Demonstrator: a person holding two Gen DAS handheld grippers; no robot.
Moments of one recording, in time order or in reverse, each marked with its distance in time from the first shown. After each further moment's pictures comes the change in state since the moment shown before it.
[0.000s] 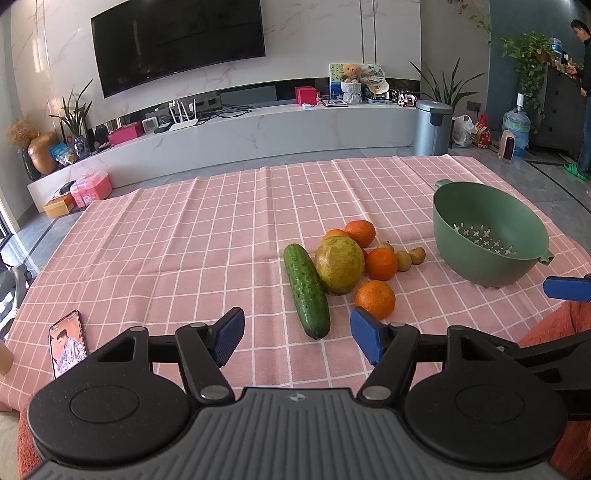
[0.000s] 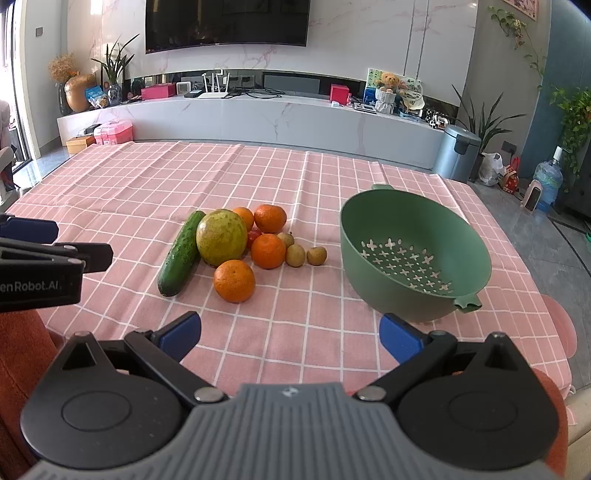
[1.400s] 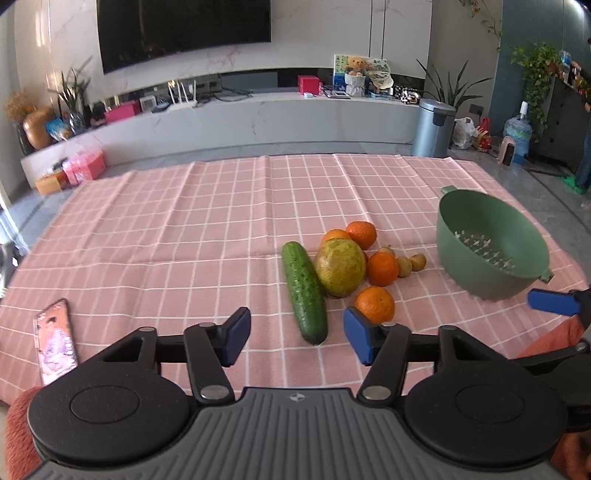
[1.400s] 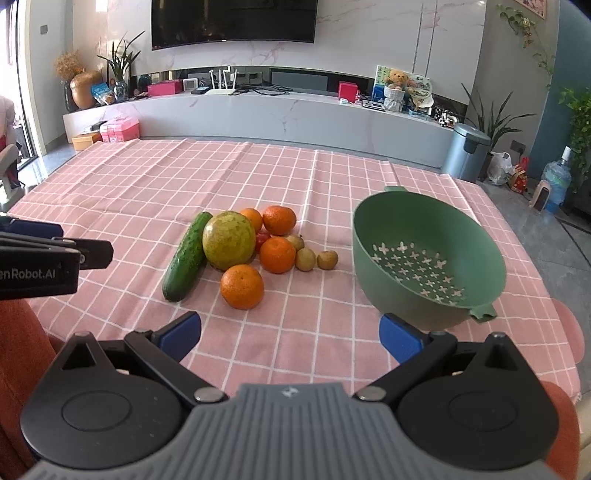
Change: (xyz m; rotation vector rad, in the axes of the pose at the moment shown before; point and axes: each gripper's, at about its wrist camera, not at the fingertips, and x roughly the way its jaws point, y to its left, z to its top) left arm 0.019 0.015 0.017 -0.069 0.055 -0.055; right arm 0.017 0.002 0.010 -0.010 0.001 0.043
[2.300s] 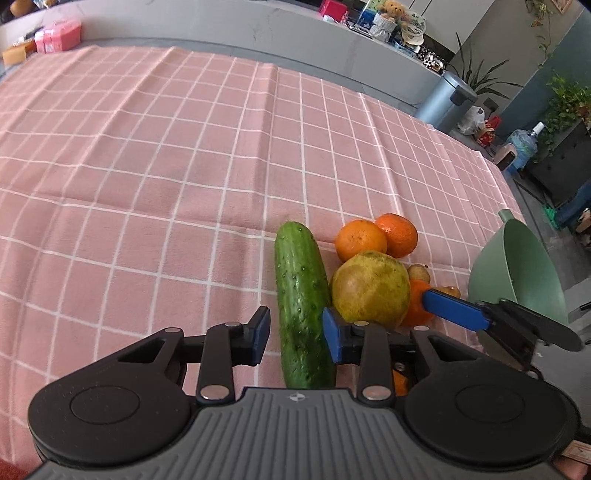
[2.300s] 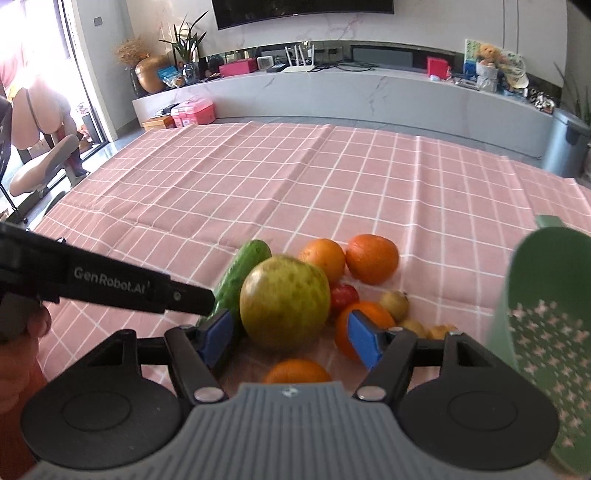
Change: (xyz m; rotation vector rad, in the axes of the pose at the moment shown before) left arm 0.152 0.057 0.040 -0.275 0.291 -0.212; right arm 0.149 0.014 0.067 -0.033 0.103 0.317
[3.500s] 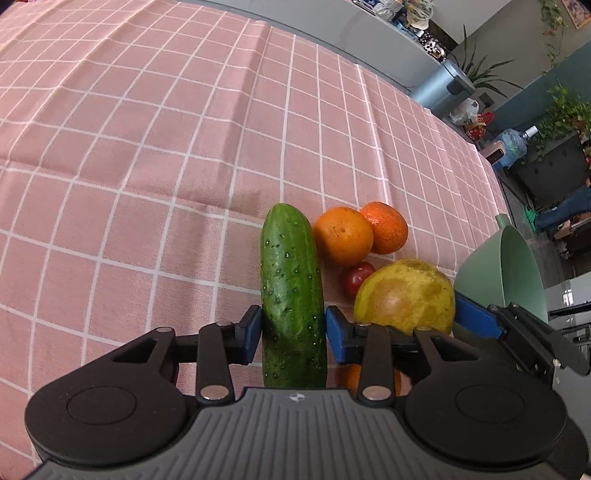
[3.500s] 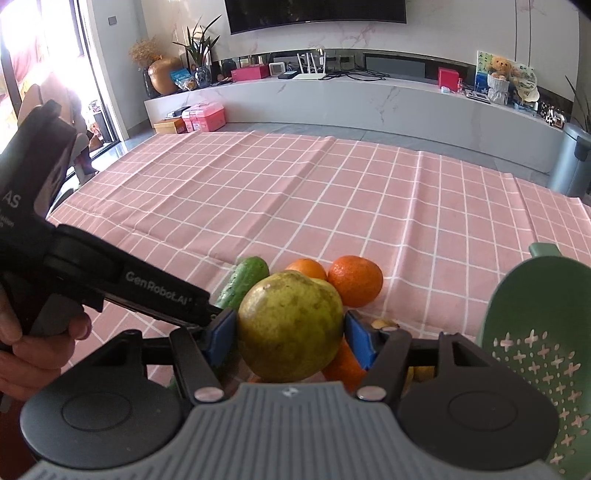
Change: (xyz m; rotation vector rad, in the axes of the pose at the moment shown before) left arm 0.037 -0.001 0.015 -0.089 0.105 -0.091; right arm -0.007 -0.017 0.004 -0.054 -0.027 0.013
